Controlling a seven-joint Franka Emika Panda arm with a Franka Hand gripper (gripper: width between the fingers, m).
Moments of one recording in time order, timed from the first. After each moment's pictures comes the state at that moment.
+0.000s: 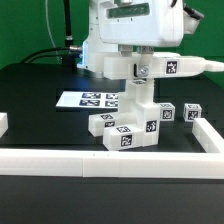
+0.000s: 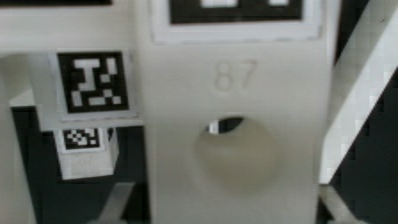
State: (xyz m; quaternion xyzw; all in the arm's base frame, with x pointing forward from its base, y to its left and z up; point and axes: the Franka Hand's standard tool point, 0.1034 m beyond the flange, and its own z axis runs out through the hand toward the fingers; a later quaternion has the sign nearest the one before) arm 0.575 0.015 0.121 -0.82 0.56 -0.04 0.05
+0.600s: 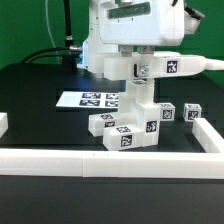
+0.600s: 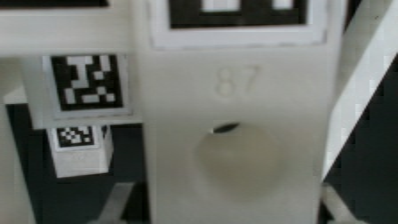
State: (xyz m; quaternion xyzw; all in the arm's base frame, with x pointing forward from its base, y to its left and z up) arm 0.573 0.010 0.121 -0.82 0.57 -0.03 0.05
